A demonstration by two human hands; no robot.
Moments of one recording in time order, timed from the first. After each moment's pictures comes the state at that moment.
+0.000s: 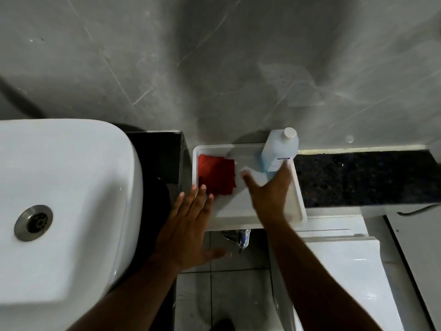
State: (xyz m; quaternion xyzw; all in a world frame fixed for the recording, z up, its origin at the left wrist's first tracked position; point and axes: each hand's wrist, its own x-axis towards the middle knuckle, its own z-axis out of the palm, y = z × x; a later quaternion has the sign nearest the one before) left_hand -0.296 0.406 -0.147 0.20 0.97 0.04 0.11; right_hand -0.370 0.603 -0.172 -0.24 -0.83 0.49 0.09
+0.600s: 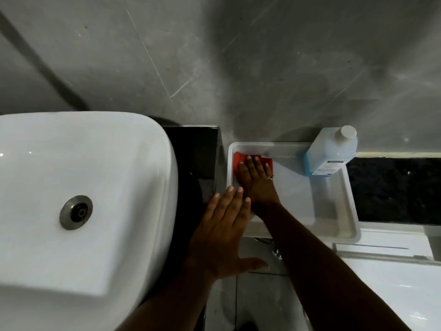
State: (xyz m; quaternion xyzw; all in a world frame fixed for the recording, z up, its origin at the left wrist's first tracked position) left_hand -0.296 0.407 -0.151 0.20 0.97 0.04 0.11; right_hand -0.415 0.534 -0.252 0.19 -0.97 0.13 -0.09
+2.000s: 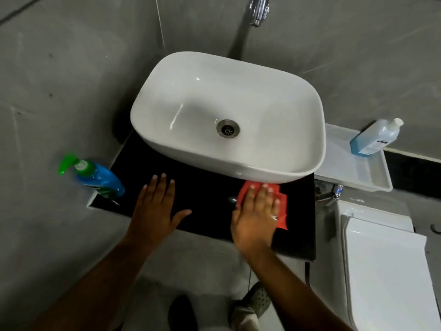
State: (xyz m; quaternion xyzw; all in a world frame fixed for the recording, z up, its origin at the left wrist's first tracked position) left_hand -0.022 0.037 -0.132 -0.05 1.00 0.06 0.04; right_hand -0.063 0.262 -0.134 0.04 -1.00 0.04 -0.05
